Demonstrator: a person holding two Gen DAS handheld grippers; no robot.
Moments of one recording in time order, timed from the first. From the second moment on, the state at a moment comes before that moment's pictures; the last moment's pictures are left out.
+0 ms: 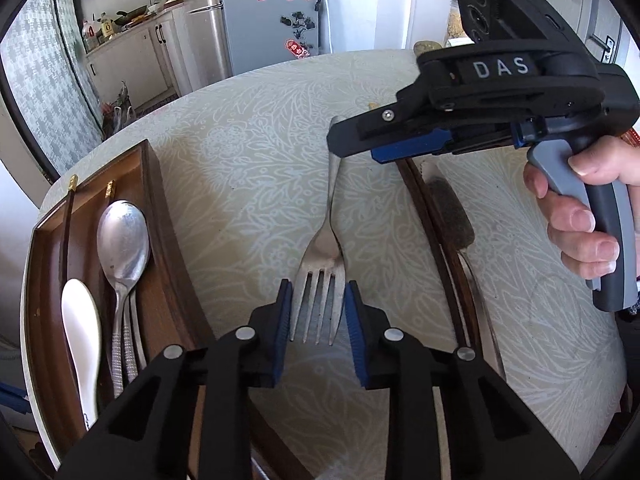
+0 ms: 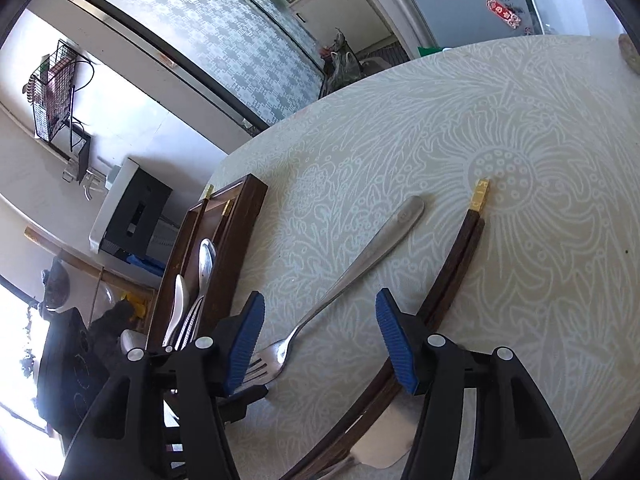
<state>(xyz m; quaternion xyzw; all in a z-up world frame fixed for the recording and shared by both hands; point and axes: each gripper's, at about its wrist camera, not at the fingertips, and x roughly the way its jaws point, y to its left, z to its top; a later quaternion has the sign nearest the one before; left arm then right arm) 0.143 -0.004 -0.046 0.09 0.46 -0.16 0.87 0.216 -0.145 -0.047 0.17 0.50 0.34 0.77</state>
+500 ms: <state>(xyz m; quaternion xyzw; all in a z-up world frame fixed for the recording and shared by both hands) 0.116 -0.030 -0.050 0.09 0.43 -0.17 0.88 0.199 -0.148 -0.051 0.17 0.52 0.33 0.77</state>
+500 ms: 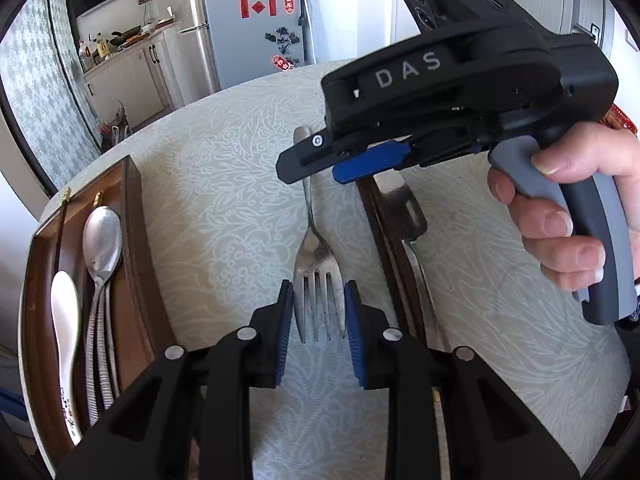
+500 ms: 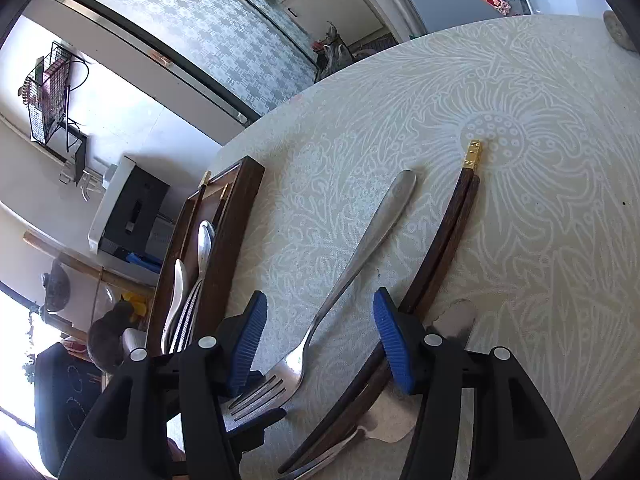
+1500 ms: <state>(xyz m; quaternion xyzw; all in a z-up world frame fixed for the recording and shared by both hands) 0.109 -0.043 -0.056 0.04 0.43 -0.22 0.88 0.189 -0.145 -0.051 0.14 0.50 0.25 0.82</state>
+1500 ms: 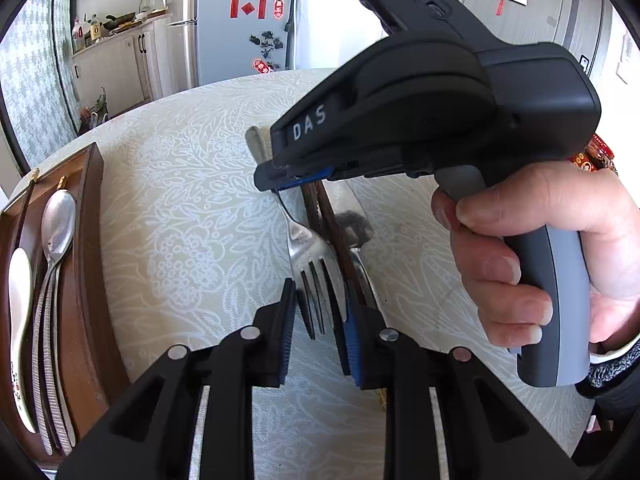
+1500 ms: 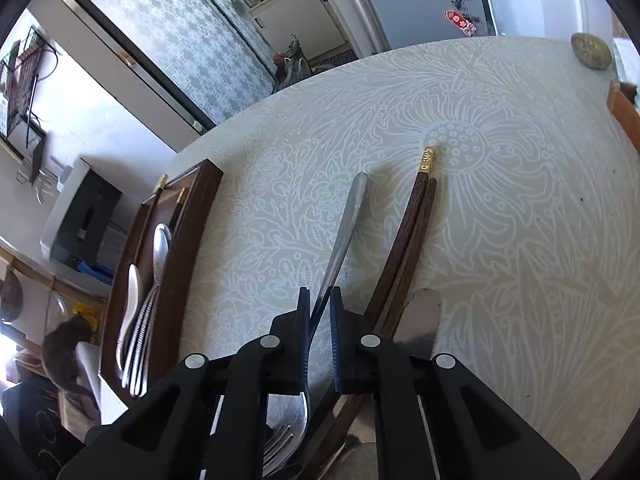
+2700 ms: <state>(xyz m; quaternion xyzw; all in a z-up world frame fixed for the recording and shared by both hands) 0.079 0.012 -0.045 0.00 0.40 -0.22 0.89 0.190 -0.074 -0.043 0.09 0.53 0.23 0.81</state>
